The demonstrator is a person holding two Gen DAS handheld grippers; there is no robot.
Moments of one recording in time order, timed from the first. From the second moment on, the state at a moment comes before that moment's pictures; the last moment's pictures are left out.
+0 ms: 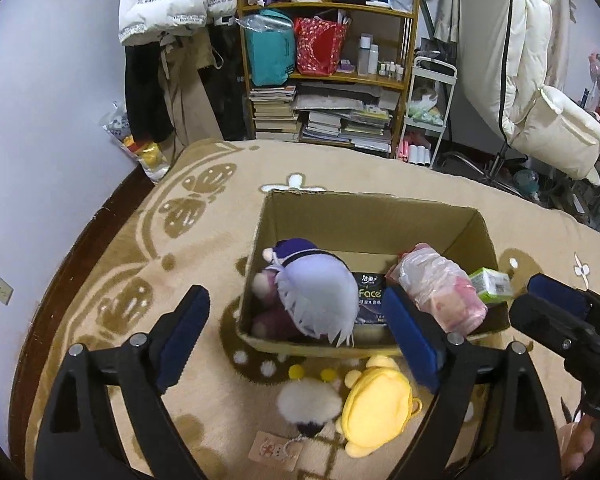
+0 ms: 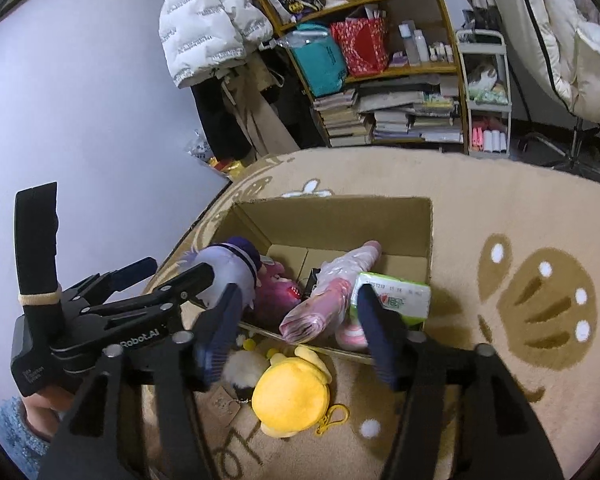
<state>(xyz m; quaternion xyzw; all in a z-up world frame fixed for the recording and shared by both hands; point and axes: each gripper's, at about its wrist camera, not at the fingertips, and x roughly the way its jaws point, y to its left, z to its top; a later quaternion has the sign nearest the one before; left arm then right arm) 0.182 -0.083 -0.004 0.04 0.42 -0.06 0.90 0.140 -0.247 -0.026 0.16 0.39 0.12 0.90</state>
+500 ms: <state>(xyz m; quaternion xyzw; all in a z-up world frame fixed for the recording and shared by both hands) 0.116 -0.055 0.031 0.04 0.40 -0.03 0.91 0.090 -0.236 -0.005 0.13 0.38 0.12 0.91</state>
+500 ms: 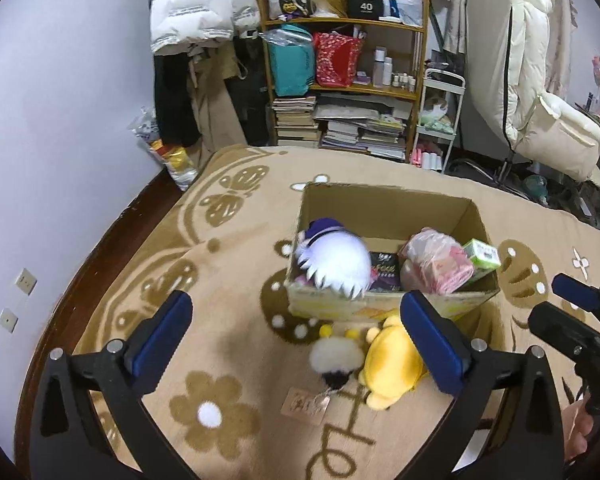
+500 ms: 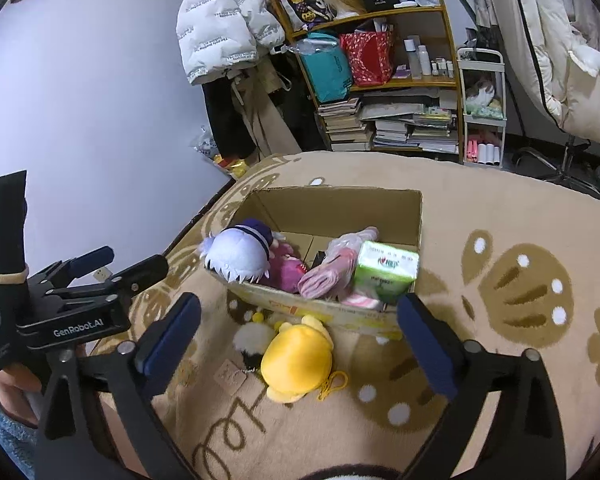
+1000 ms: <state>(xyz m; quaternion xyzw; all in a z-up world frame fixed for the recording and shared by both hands) 0.073 -0.026 0.009 0.02 0.43 -0.03 0.90 0.048 -0.219 -0.025 0.12 0.39 0.10 0.91</state>
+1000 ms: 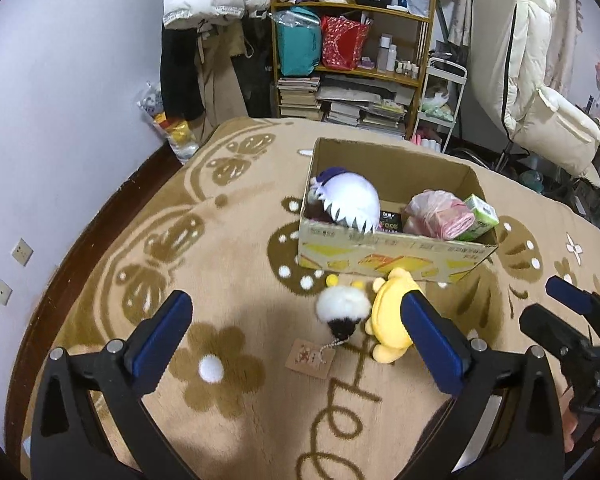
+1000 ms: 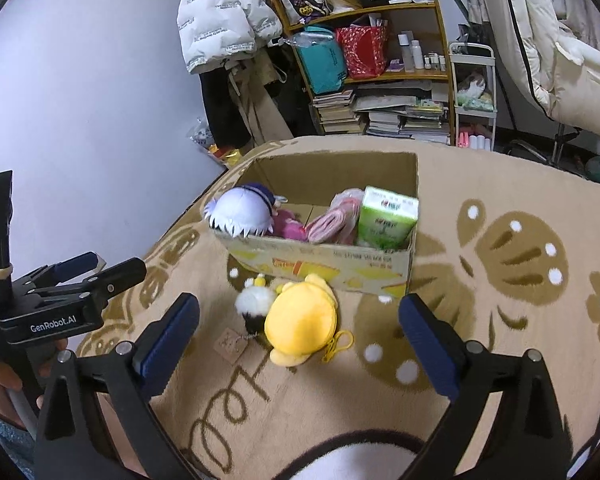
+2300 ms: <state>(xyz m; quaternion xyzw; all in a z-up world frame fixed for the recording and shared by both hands) 0.152 -0.030 -0.105 0.01 0.55 -0.05 0.83 0.104 -0.191 -0.147 0.07 0.46 0.12 0.88</state>
